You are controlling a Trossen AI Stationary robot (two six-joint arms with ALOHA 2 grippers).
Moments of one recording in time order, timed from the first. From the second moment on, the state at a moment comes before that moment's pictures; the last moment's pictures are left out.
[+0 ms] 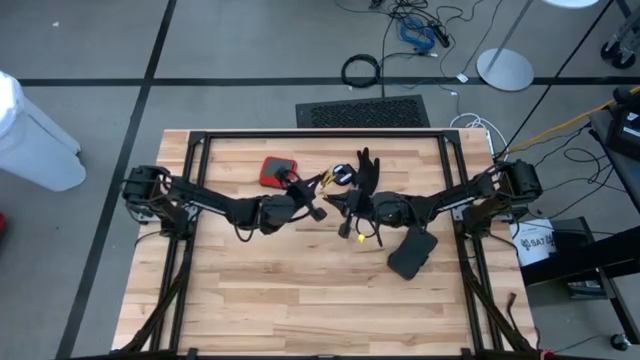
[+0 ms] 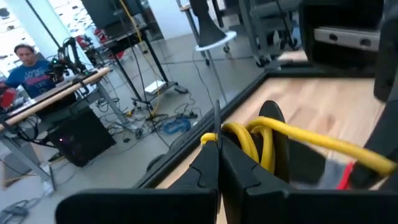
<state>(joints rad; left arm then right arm) -0.08 1.67 0.87 0.62 -0.89 0.19 0.07 1.57 0.70 0.74 0.42 -0.06</state>
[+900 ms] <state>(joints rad) -0.06 1.71 0.94 0.69 -0.68 -0.10 0.16 1.68 0.68 0.86 0.82 -0.40</state>
